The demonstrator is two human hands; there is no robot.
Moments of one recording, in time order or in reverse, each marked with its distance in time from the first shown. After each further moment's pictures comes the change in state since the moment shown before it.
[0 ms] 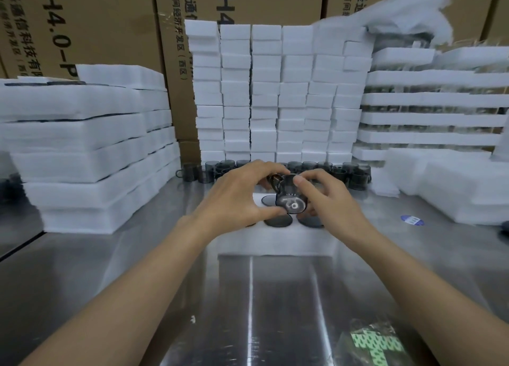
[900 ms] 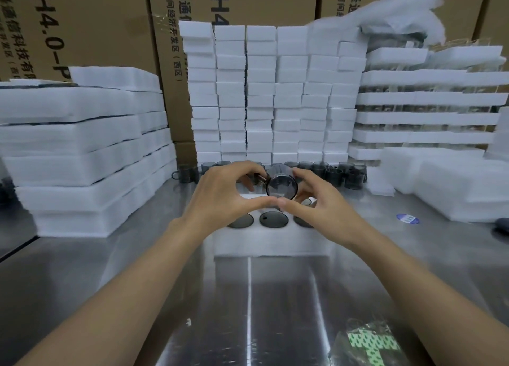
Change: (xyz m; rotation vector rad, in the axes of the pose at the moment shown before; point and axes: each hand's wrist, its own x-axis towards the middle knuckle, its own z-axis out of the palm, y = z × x) left_hand -0.003 -0.011 0.001 -0.058 0.227 -0.024; right_hand -0.002 0.003 -0.006 -0.157 -0.162 -0.141
